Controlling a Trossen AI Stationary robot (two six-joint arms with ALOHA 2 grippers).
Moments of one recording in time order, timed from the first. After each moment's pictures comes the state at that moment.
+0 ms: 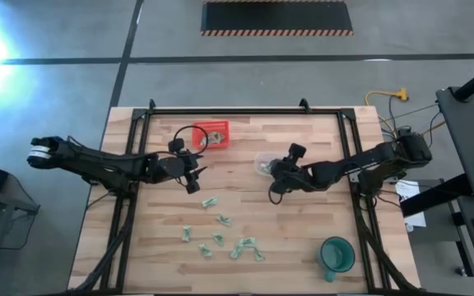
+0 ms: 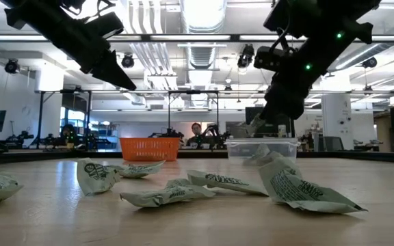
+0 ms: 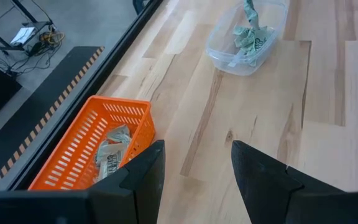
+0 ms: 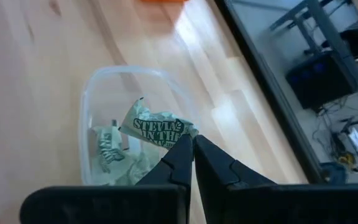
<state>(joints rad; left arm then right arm) -0.07 1.03 0.60 -0.18 -0.53 -0.07 0.11 1.52 0.78 -0.27 0.78 0.18</state>
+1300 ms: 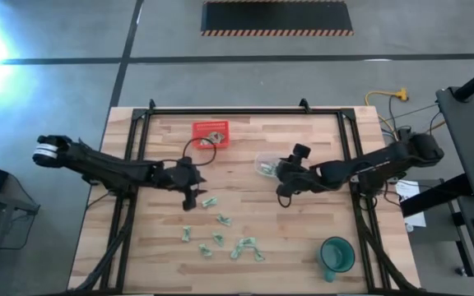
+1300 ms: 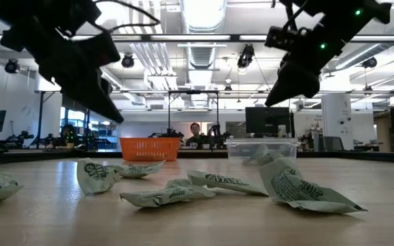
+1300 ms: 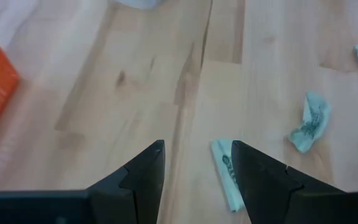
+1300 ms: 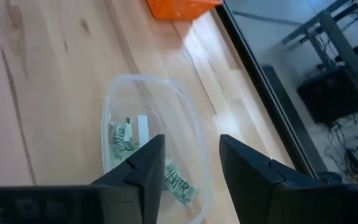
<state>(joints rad) -0.11 1.14 0.50 -0.09 -0.19 -0.23 0.17 1.39 0.78 -0.36 0.76 0.17</state>
